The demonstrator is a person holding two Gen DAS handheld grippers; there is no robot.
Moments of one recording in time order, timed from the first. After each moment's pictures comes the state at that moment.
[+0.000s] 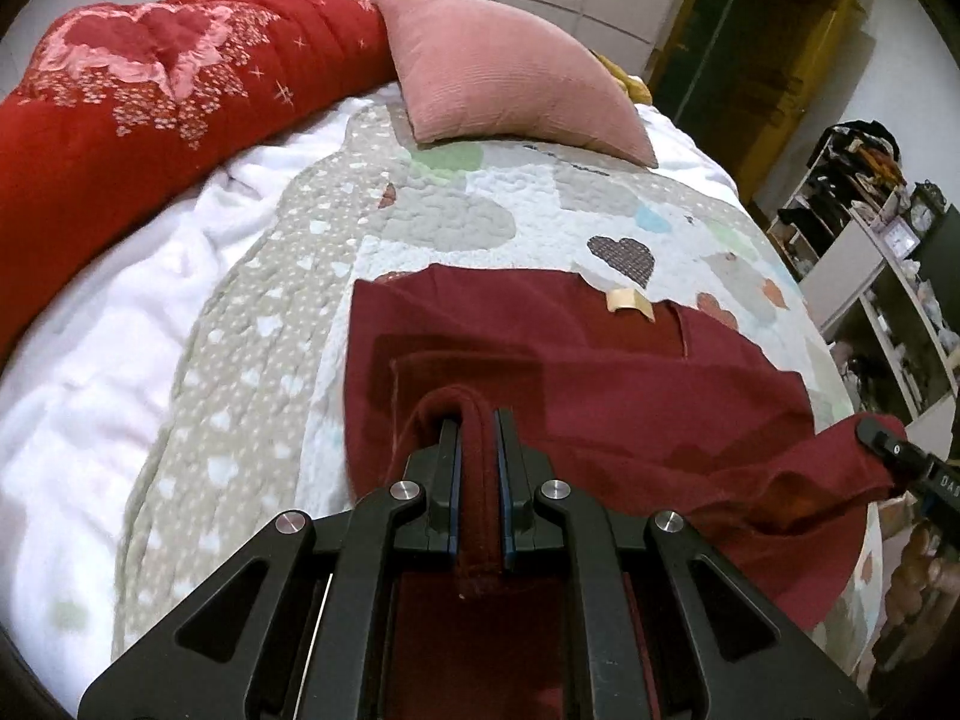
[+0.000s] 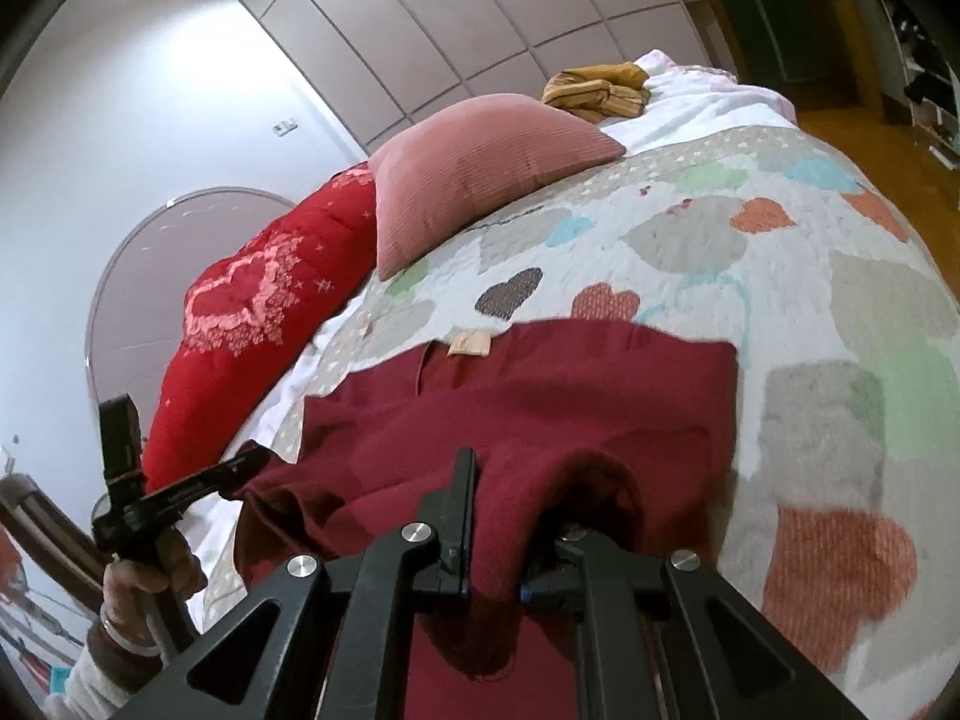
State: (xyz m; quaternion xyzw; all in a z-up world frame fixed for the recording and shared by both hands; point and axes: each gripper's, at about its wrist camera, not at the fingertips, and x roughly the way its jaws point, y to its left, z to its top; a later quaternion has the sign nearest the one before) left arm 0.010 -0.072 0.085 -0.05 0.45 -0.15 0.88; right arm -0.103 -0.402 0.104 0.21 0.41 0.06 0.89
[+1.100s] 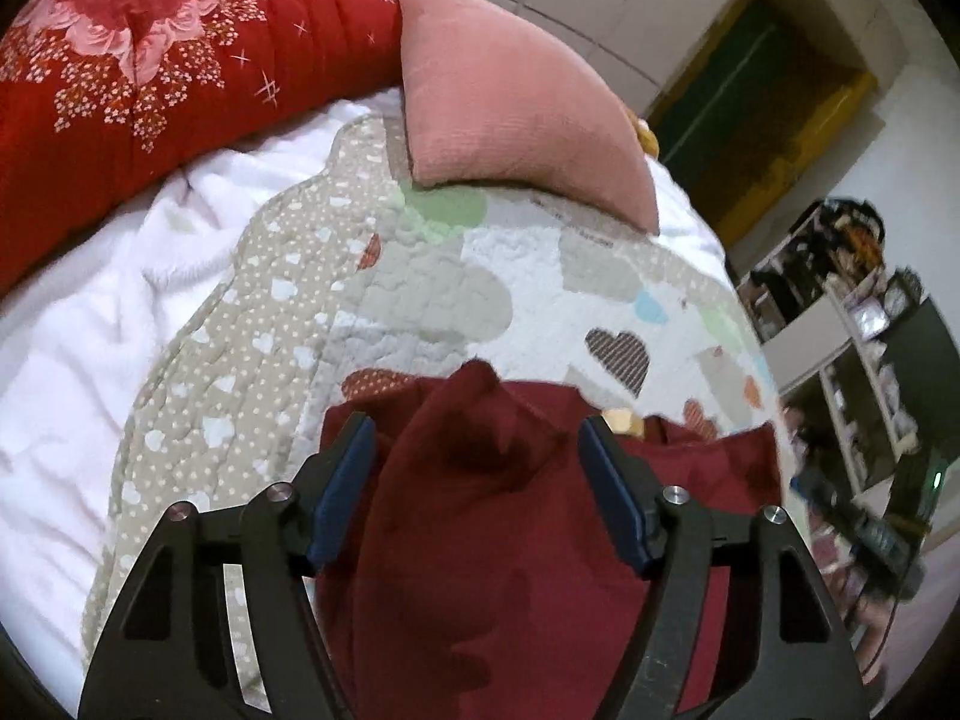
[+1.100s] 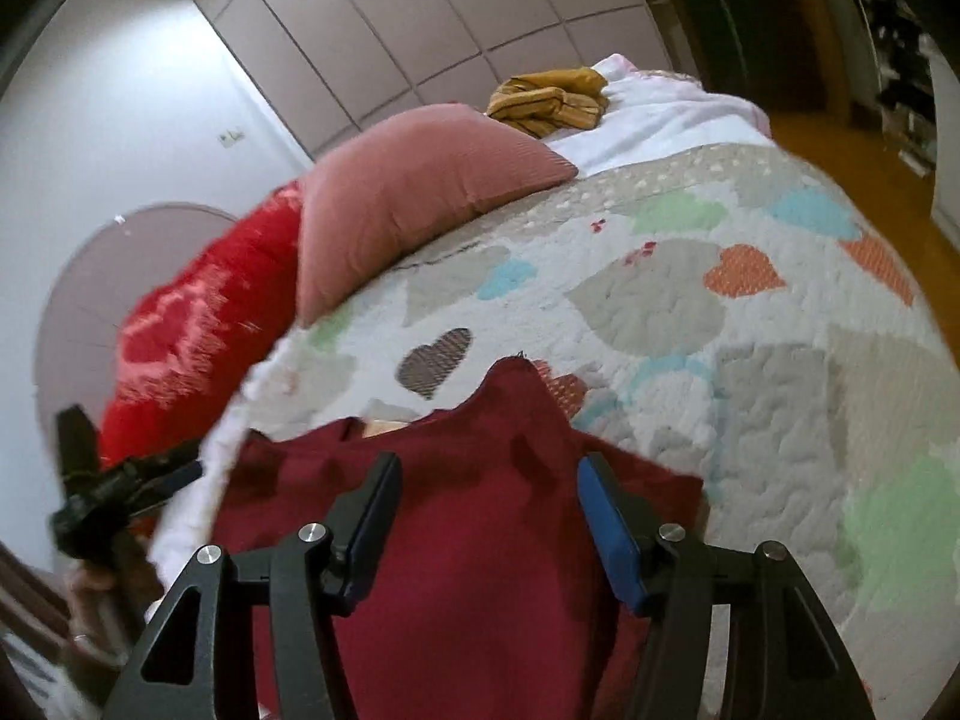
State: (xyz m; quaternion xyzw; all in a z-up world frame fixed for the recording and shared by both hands) left arm 0.090 -0.056 0.089 -0.14 0.45 -0.18 0.86; right arm -0.026 -0.431 0.096 0.19 0.42 -0.01 0.89
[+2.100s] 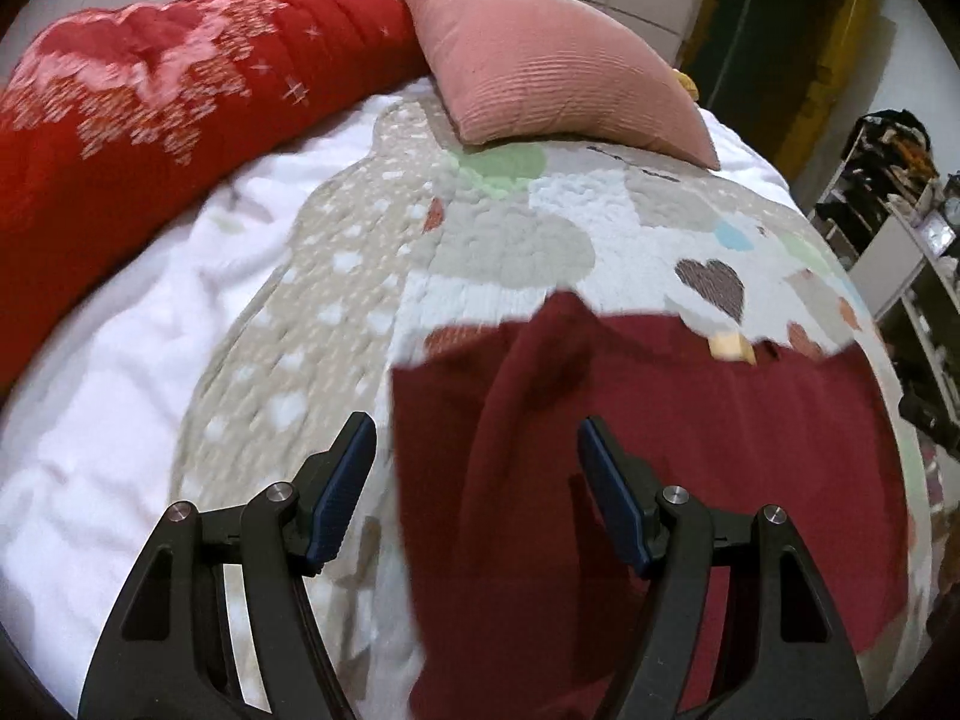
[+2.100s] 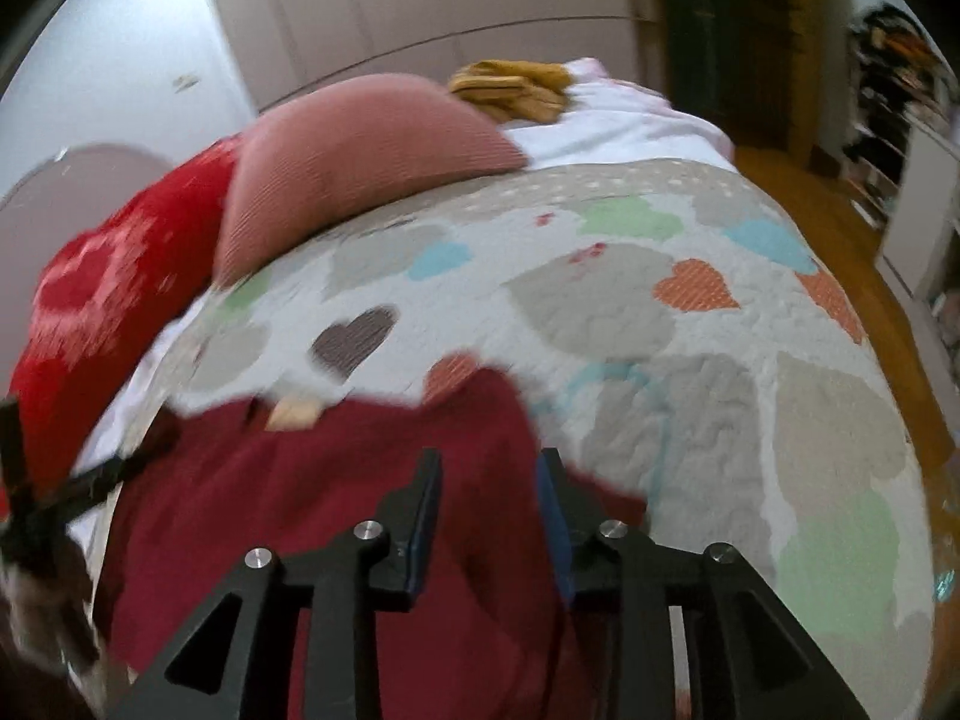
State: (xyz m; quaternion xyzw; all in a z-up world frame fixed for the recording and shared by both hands) left arm 0.065 -0.052 0.056 -0.02 0.45 -0.12 0.89; right arm -0.022 -0.413 0.089 0.08 0.46 -0.07 0.88
